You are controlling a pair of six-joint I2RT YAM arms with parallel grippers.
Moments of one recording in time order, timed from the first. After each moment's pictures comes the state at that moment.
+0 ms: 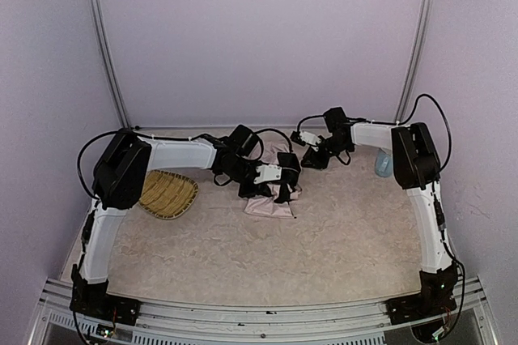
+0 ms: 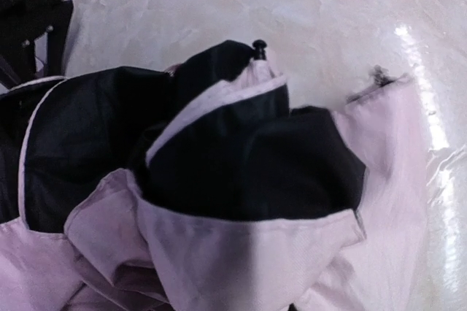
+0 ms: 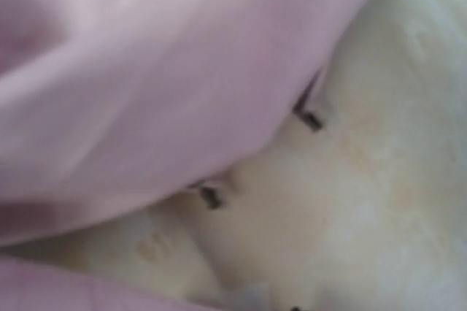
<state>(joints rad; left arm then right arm) -0.72 2.31 1.75 -0.44 0.37 0.97 0.33 2.44 1.93 -0.45 -0.43 -0.78</state>
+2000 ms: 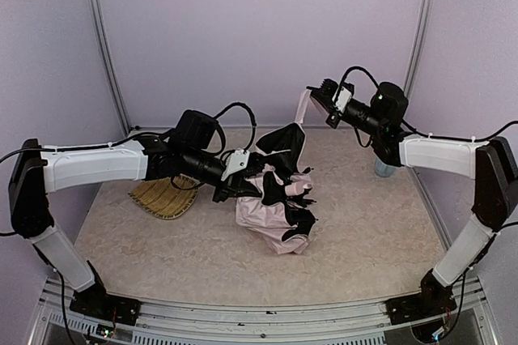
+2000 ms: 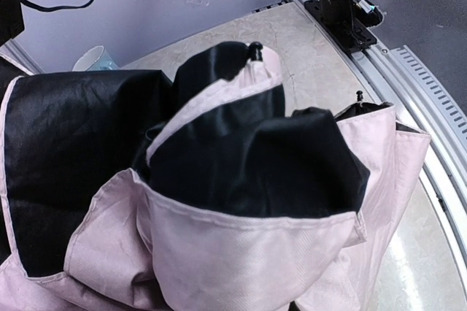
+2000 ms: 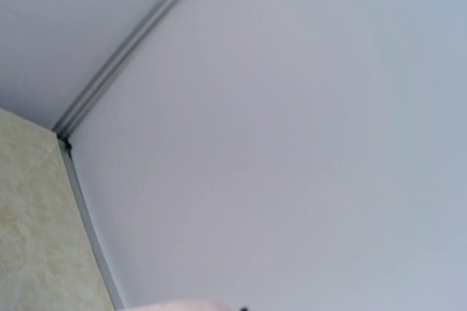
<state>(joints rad) -0.79 1.63 1.20 -0.21 0.69 0.79 0.44 1.62 1.11 0.74 -0.53 -0.69</state>
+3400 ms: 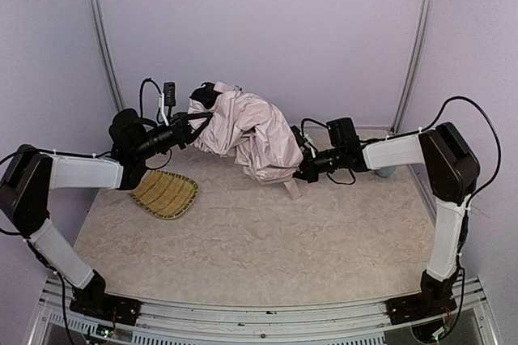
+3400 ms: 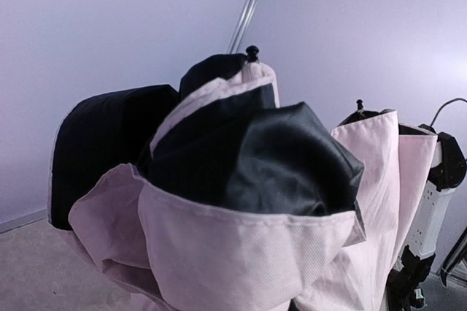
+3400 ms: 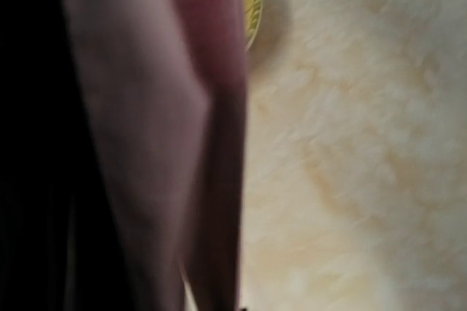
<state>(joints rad) -0.39 1.58 0.85 0.99 0.68 -0.47 0.47 1.99 1.26 0.13 -0.93 -0.15</state>
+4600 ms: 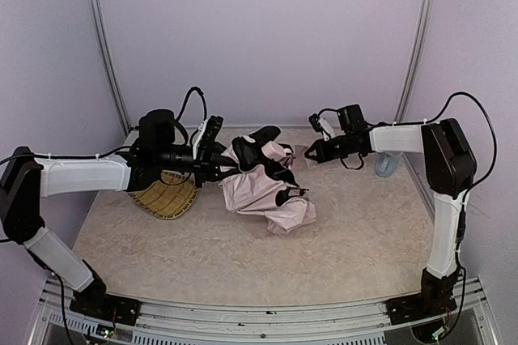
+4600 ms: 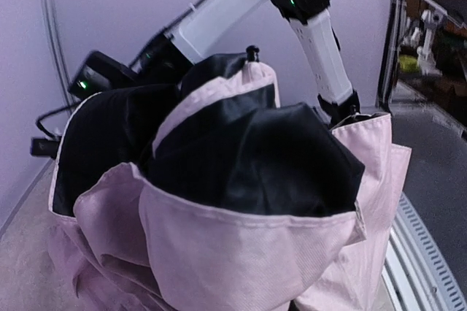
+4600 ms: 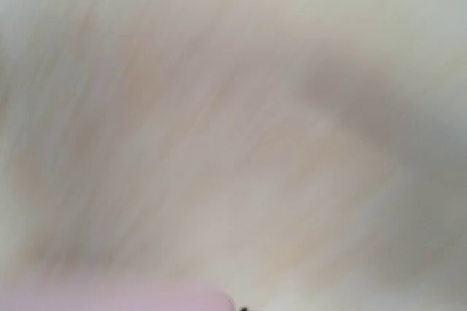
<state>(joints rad) -0.60 1.54 0.92 0.52 0.97 0.13 0.38 2.05 1.39 -0.11 -0.50 0.04</state>
